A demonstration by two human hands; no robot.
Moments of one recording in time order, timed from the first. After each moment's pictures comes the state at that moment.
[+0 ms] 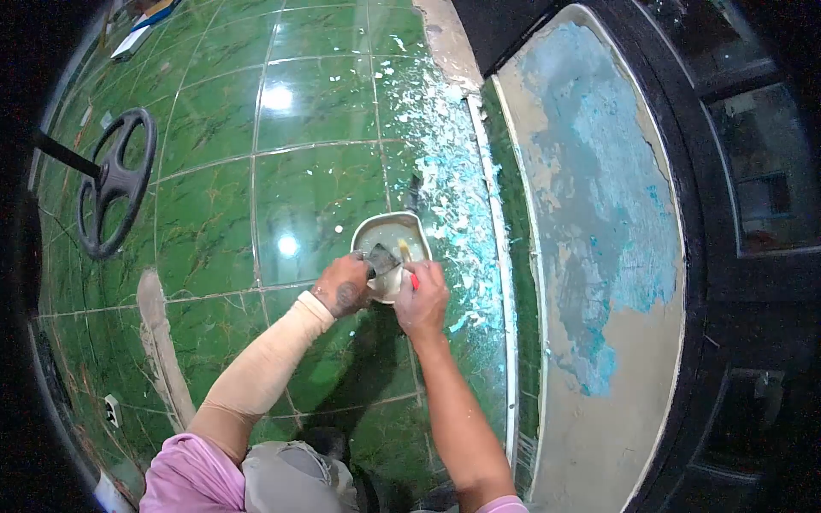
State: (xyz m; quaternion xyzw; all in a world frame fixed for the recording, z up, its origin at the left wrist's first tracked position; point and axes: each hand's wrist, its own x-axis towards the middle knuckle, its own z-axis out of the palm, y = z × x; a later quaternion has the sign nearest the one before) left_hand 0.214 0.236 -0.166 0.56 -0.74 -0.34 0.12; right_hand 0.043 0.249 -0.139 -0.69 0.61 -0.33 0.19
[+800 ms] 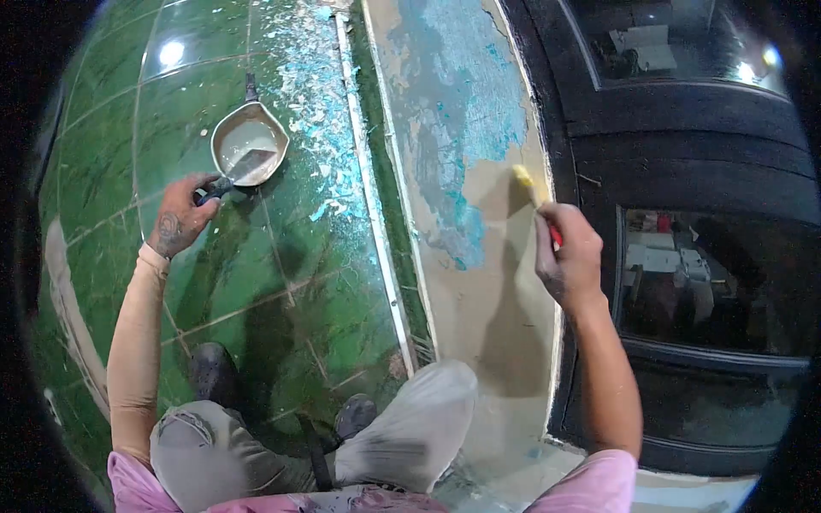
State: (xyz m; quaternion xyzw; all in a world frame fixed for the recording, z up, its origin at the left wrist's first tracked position) left_hand 0.205 0.342 -0.097 0.58 -0.63 -0.39 0.34; right_hand -0.221 0.360 0.207 -0.82 0.56 -0.04 -0.08
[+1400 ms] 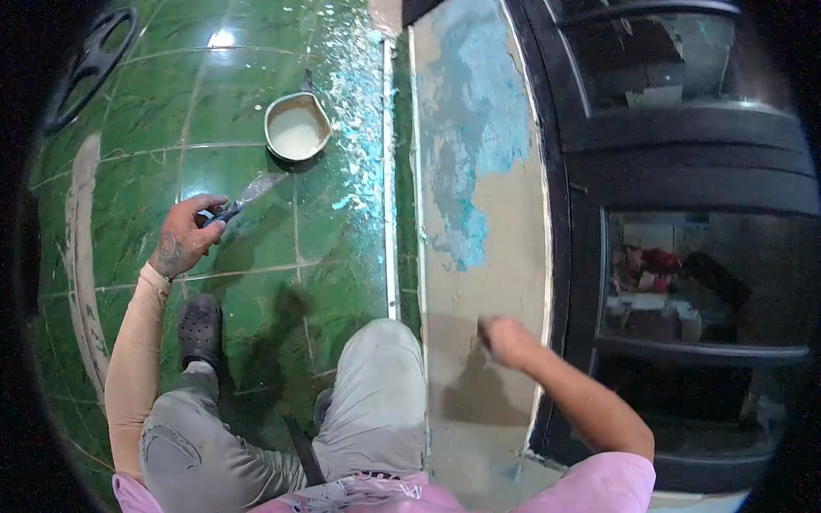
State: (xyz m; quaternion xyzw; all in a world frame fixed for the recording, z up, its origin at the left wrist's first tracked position) left_hand 0.222 0.493 -0.045 0.59 -0.52 -0.47 0.40; right_hand -0.302 0.484 0.152 -0.78 0.50 0.35 0.15
